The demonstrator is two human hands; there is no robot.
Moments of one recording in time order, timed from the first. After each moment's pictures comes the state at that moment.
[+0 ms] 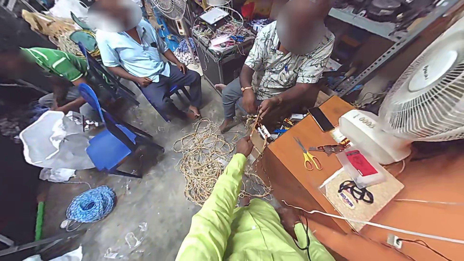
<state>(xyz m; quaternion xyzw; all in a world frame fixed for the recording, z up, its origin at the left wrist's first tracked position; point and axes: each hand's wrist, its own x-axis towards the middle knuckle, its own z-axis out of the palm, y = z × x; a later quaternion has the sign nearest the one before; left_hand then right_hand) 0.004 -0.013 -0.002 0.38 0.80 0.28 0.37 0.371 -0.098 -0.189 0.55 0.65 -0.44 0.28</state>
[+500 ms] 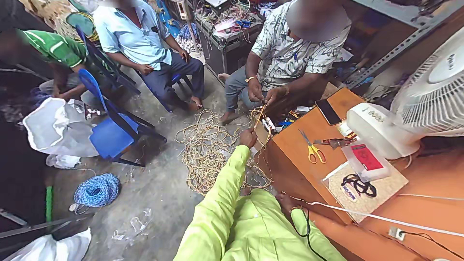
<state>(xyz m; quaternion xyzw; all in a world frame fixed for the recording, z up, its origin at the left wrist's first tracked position) 0.001 -0.019 -0.014 0.38 0.79 0.31 0.38 0.339 -0.091 -0.167 0.56 0.63 -0.47 0.26</state>
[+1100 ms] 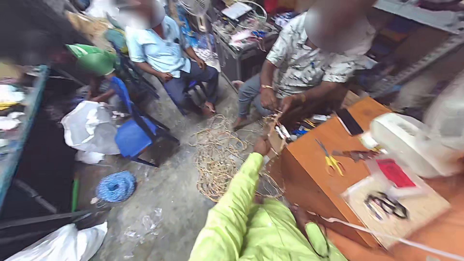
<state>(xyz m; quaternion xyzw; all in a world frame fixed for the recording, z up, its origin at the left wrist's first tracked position) 0.005 -0.026 0.009 0.37 0.79 0.27 0.40 0.327 -0.099 -0.142 0.56 0.65 -0.45 0.26</state>
